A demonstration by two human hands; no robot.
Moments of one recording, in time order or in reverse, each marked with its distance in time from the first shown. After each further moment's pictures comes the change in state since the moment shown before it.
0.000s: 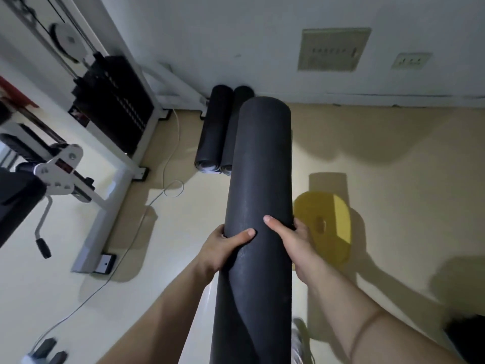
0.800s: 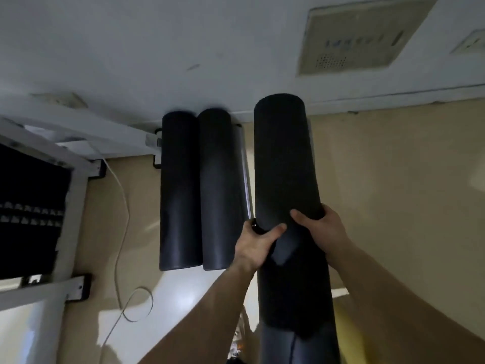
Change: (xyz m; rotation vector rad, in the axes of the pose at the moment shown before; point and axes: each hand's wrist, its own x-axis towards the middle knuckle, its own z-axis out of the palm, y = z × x) left_hand 0.581 0.198 -0.009 0.169 0.043 -0.157; right_hand 0.561 -0.178 0.014 0.039 0.289 0.083
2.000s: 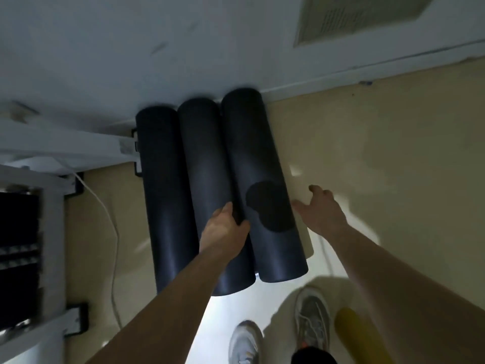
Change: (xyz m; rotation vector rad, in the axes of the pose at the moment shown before) left_hand 0.108 0.063 -0.047 0.922 0.075 0.091; right_hand 0.130 -0.016 0.039 -0.827 0.049 0.076
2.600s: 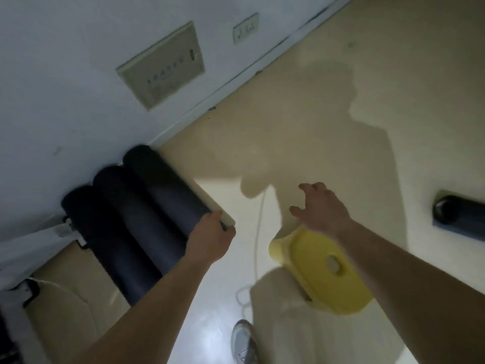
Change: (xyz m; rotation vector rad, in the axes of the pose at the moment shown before) left_hand -0.276 0.103 0.040 0.396 -0.166 0.518; right_hand -0.340 0.214 -0.144 -0.023 0.250 0.154
